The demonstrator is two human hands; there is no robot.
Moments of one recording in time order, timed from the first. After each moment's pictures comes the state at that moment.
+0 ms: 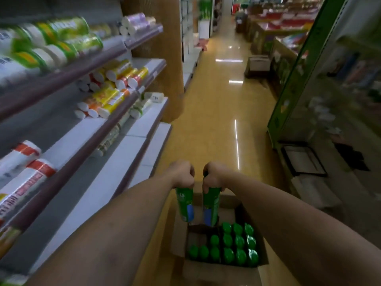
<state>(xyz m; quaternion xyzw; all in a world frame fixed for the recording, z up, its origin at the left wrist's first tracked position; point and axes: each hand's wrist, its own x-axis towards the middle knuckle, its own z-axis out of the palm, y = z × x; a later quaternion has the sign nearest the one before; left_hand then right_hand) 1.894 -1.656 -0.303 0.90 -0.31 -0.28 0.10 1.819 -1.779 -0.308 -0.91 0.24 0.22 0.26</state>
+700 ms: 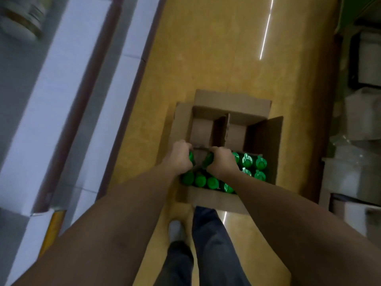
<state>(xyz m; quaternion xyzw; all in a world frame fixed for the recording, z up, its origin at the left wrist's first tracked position) 1.951 -1.719 -0.656 0.89 -0.21 -0.40 0.08 1.860 -1.845 -0.672 -0.86 0.28 0.27 0.34</state>
